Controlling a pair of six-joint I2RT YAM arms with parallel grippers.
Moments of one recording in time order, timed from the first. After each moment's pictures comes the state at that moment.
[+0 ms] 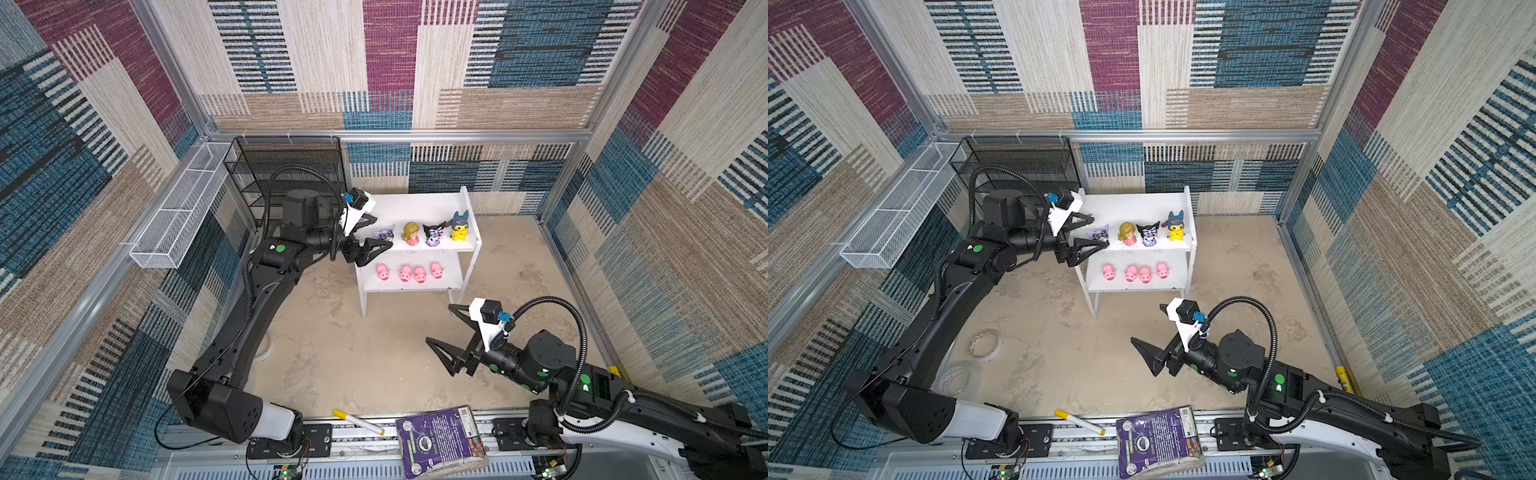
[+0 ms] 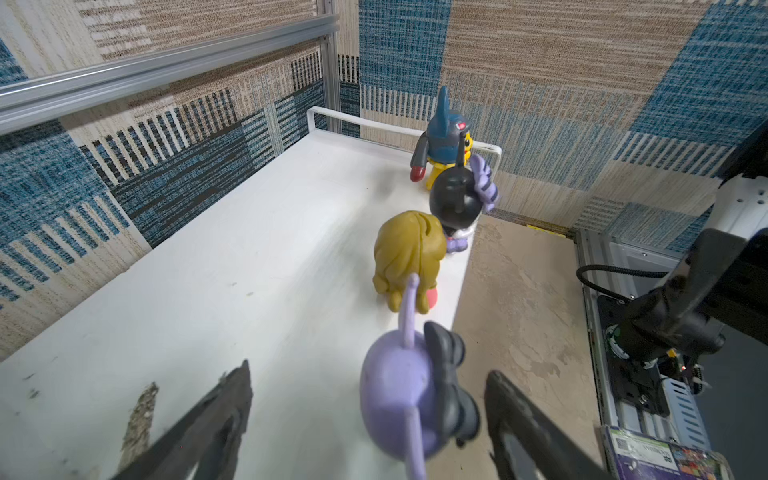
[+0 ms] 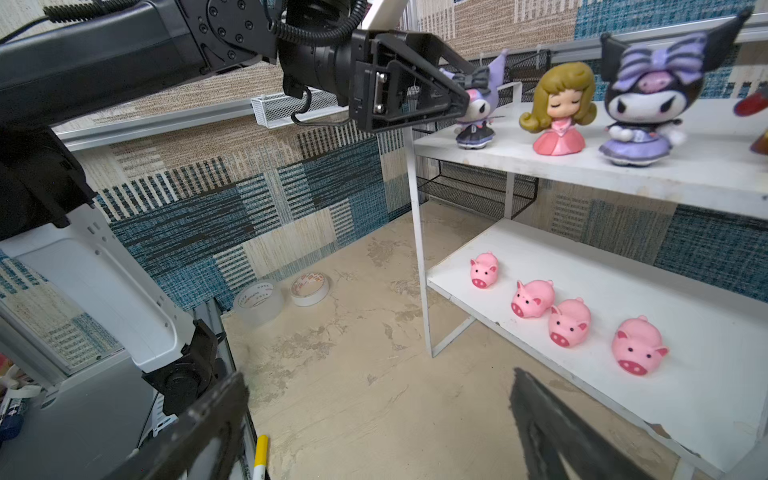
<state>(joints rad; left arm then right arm) -0.30 1.44 1.57 -0.54 0.79 0.33 1.21 0.63 0.67 -0.09 0.26 0.17</state>
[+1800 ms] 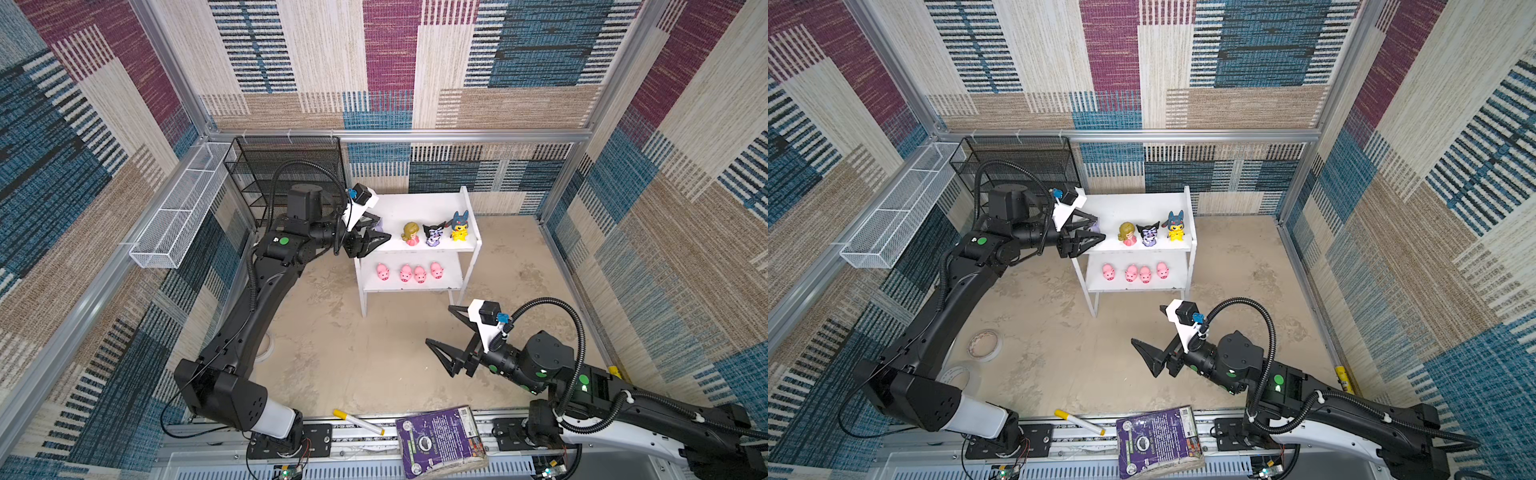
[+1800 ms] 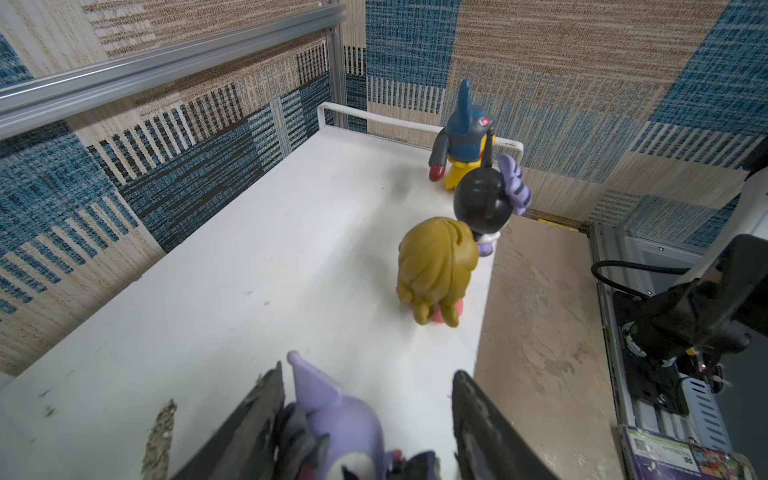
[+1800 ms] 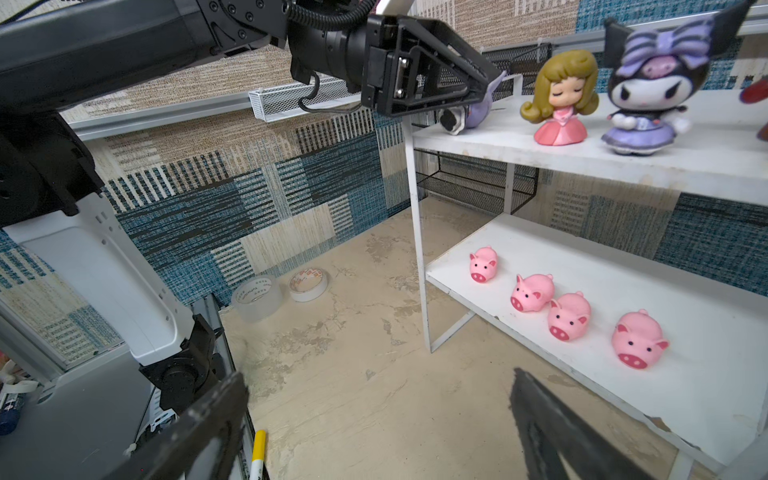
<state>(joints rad) -0.30 1.50 1.65 -0.59 0.77 0.36 1.21 0.63 0.66 -0.09 0.26 0.17</state>
